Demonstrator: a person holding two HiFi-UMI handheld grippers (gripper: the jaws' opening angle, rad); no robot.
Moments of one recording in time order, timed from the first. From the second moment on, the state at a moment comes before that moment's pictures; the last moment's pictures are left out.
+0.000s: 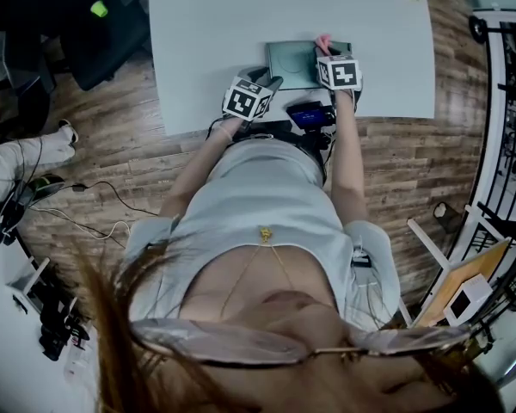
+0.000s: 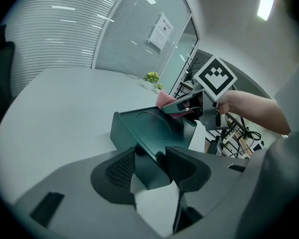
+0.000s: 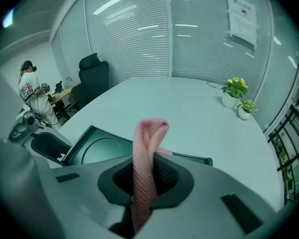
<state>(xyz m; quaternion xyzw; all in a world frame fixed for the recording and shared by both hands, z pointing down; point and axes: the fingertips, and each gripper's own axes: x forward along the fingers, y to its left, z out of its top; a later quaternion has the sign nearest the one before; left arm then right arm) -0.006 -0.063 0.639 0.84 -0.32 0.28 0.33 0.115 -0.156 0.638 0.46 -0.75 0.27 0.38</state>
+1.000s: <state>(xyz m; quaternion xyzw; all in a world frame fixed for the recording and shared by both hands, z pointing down) -0.002 -0.062 0.638 0.84 -0.31 0.26 0.35 0.063 -0.147 0.633 0.40 -0.78 0.26 0.40</state>
